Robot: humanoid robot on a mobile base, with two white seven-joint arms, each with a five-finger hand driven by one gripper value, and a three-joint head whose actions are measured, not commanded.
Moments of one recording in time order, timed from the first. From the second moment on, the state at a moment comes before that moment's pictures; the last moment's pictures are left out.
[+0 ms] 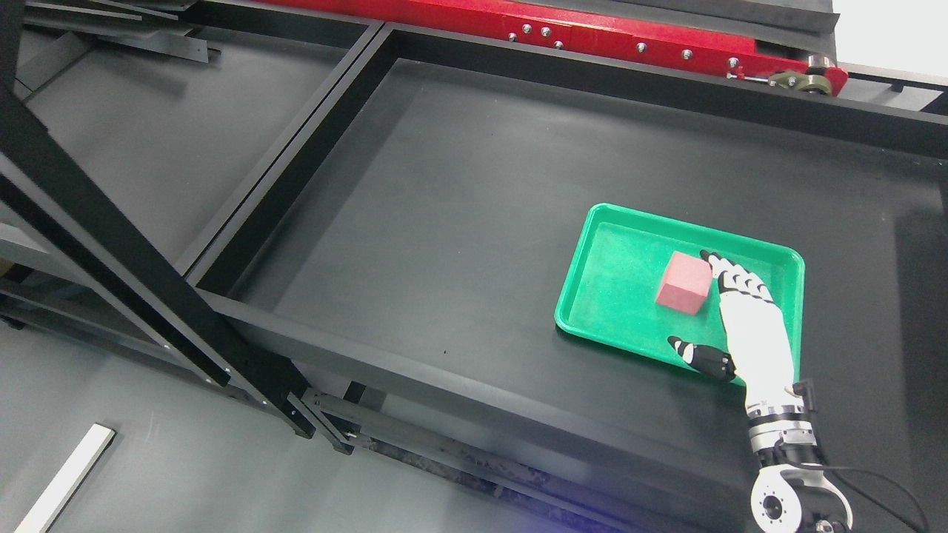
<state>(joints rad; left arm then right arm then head) 0.00 0.00 0.04 0.00 0.00 -0.11 -0.08 0.13 0.00 0.00 -1.69 1.04 -0.15 0.00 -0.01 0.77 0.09</state>
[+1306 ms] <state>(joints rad) 0.00 0.00 0.04 0.00 0.00 -0.11 -0.08 0.03 -0.04 0.04 -1.63 1.04 -0.08 0.16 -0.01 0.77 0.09</state>
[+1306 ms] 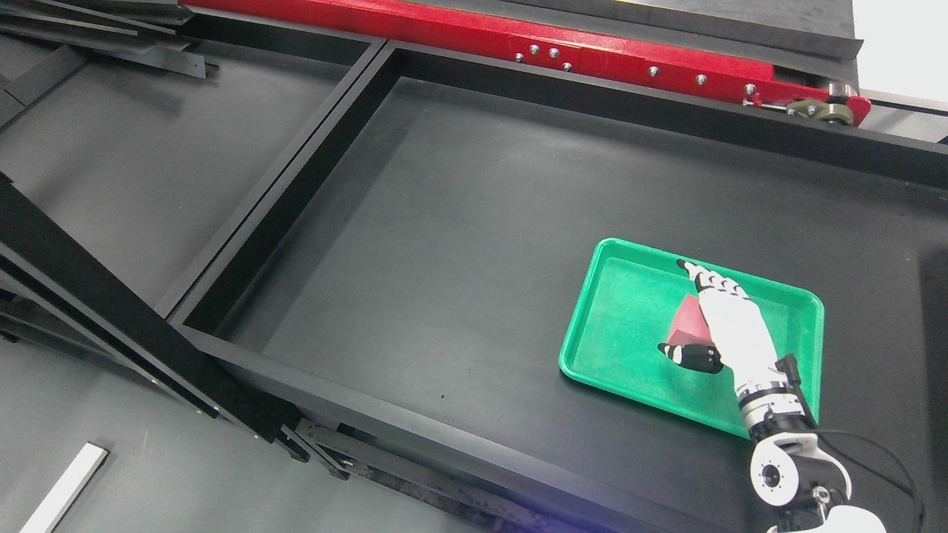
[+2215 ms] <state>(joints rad) 0.00 0.00 0.04 0.00 0.00 -0.11 -0.08 0.01 -0.07 0.04 -1.52 1.04 -0.08 0.16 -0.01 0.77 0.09</state>
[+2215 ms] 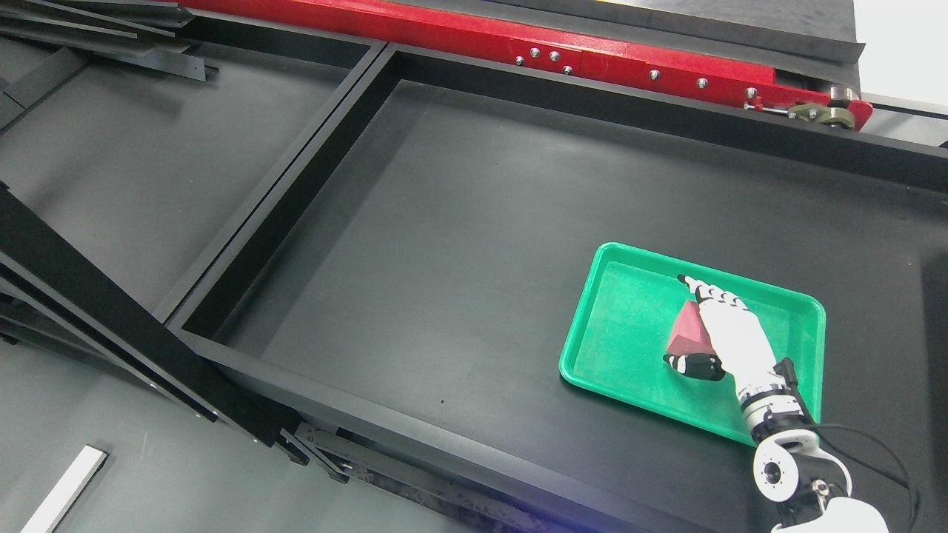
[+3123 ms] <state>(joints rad) 0.00 0.00 0.04 0.00 0.00 -0.11 -0.08 0.00 -0.08 0.04 -1.48 1.03 -0.10 0.08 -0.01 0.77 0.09</state>
